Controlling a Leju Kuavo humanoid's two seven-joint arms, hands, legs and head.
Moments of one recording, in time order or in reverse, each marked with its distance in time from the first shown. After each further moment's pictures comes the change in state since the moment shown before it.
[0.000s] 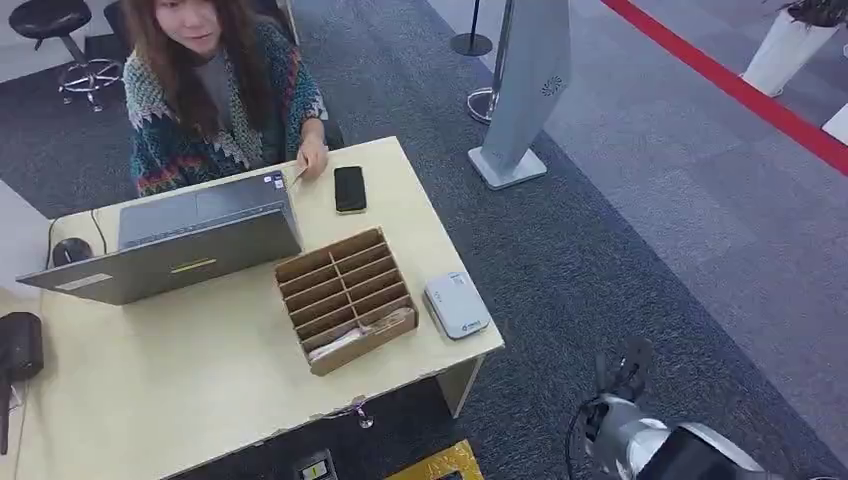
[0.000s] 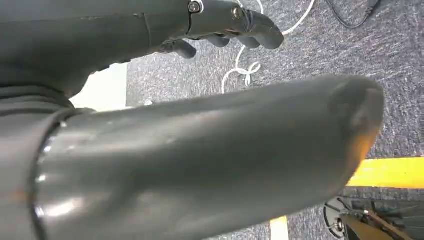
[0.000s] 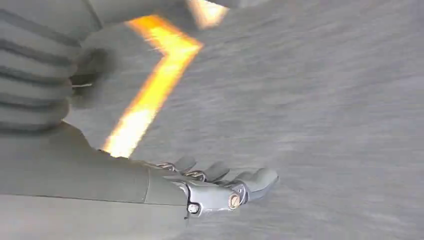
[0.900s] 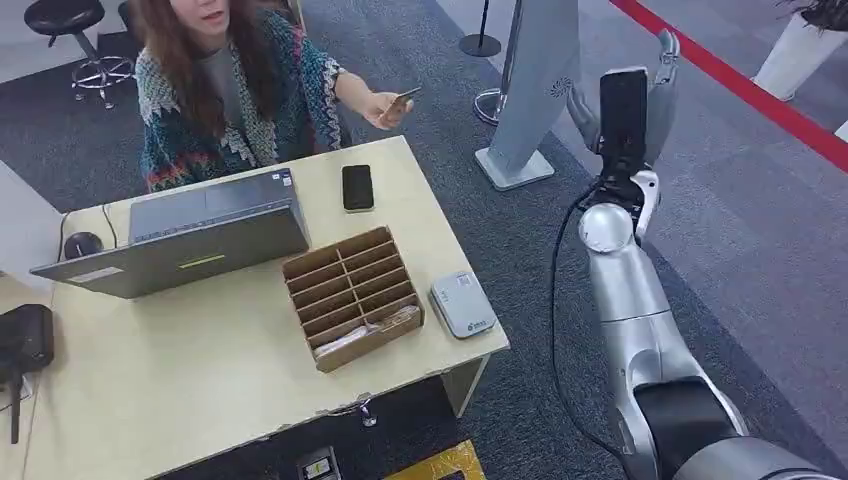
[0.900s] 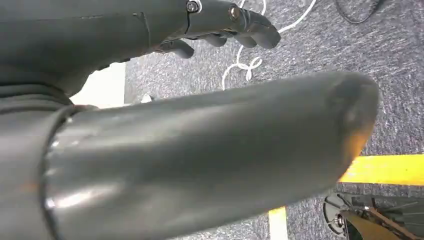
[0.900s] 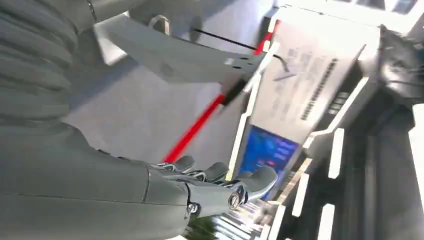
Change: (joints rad) left arm 0.007 -0.016 -0.003 0.000 -0.002 0.018 -0.013; right arm -0.178 0.053 -0.516 -1.209 1.664 -0.006 0.377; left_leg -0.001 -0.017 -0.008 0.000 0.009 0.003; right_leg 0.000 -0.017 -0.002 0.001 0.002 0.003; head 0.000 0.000
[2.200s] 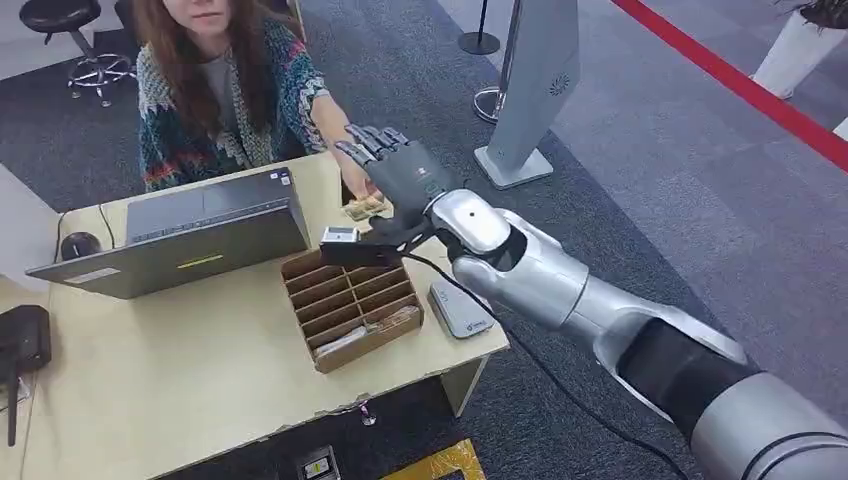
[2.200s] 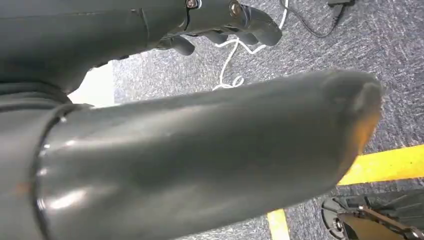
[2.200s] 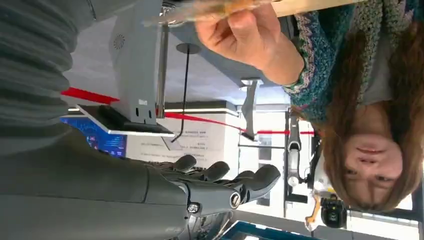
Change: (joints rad) left arm -0.037 0.018 -0.058 0.000 -0.104 -0.052 0.024; right arm -0.288 -0.116 0.922 0.047 0.432 0.576 0.187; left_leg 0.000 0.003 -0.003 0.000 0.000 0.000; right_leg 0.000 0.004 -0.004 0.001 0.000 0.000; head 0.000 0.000
